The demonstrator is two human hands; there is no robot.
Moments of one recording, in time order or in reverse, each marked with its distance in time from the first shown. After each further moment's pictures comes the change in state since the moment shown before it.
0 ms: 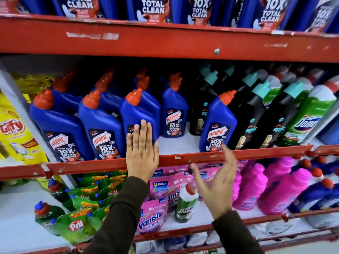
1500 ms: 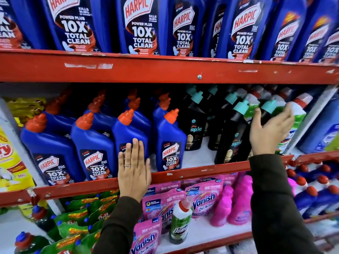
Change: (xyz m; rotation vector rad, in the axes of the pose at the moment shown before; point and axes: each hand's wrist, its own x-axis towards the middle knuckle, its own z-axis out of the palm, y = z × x) left_hand 0.000 -0.001 -0.001 -0.030 -0.013 0.006; right_hand 0.198 0.006 -0.093 -0.124 0.468 0.258
